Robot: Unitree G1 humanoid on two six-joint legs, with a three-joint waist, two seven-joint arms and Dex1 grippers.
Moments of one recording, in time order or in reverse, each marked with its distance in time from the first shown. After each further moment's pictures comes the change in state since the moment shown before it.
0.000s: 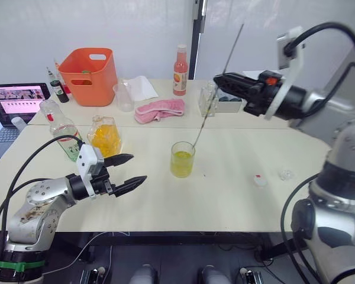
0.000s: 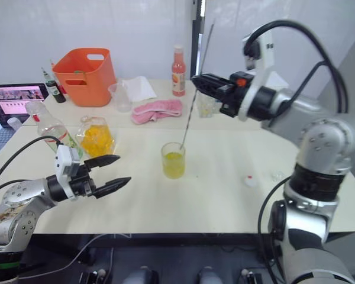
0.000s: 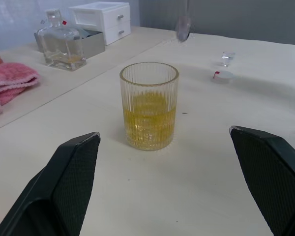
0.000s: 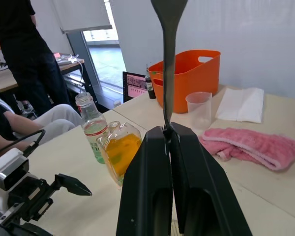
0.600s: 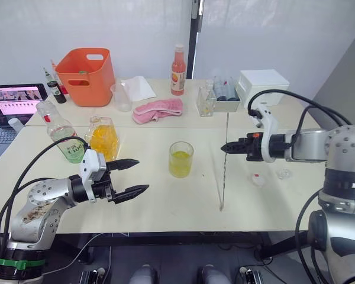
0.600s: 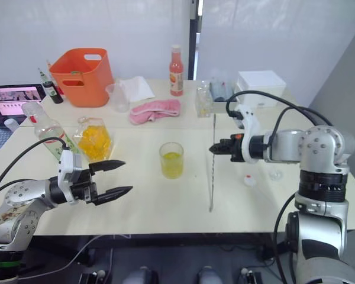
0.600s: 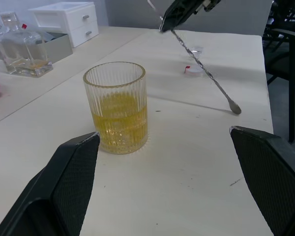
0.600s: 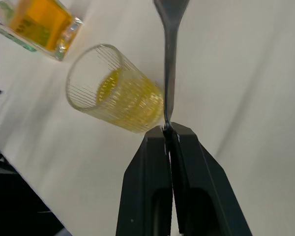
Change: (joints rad) left arm -0.024 -0.007 -0.053 0.035 0.021 -0.067 -0.094; right arm 0.153 -0.016 0.247 0.284 -0.079 0.214 -0.177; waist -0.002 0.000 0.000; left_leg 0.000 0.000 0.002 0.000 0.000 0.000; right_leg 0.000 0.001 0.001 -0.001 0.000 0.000
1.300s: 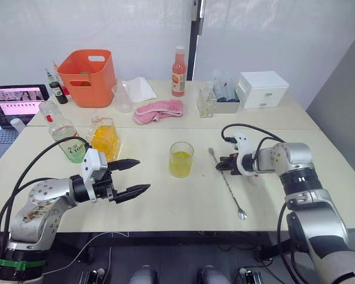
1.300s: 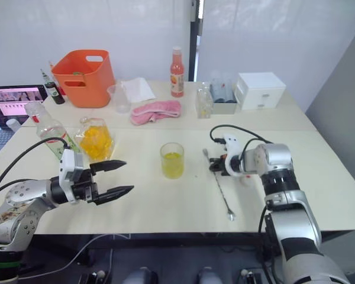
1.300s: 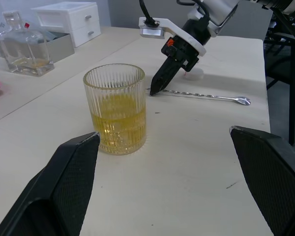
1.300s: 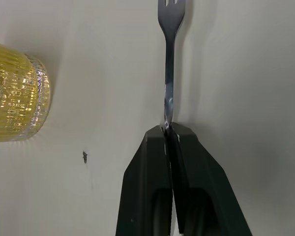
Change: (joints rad) left arm 0.002 0.001 0.004 -0.025 -0.015 0.043 0.027; right arm -0.030 0.102 0.230 0.438 -0.411 -0.378 0.225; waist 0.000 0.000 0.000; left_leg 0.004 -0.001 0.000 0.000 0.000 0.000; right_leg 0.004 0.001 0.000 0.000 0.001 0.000
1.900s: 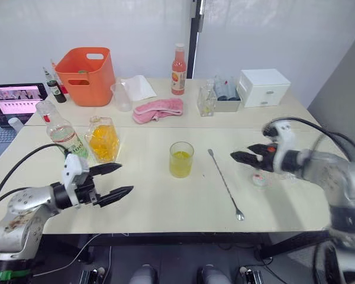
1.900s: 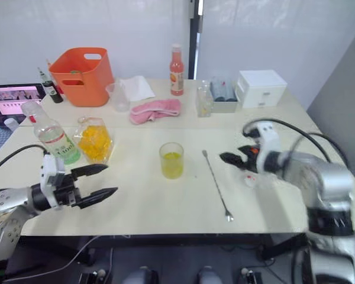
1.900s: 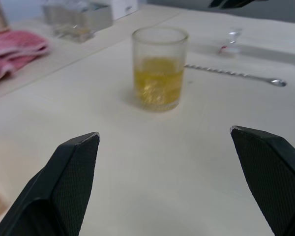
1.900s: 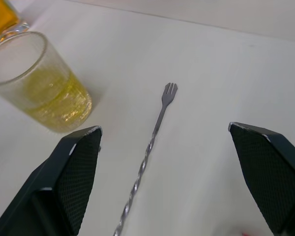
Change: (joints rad) left arm 0.196 0.037 0.196 0.098 0.023 -0.066 0.010; right arm 0.606 -0.240 -0.379 -0.819 0.108 -0.185 0.221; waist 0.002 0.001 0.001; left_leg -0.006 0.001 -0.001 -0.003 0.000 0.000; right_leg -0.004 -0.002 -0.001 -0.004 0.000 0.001
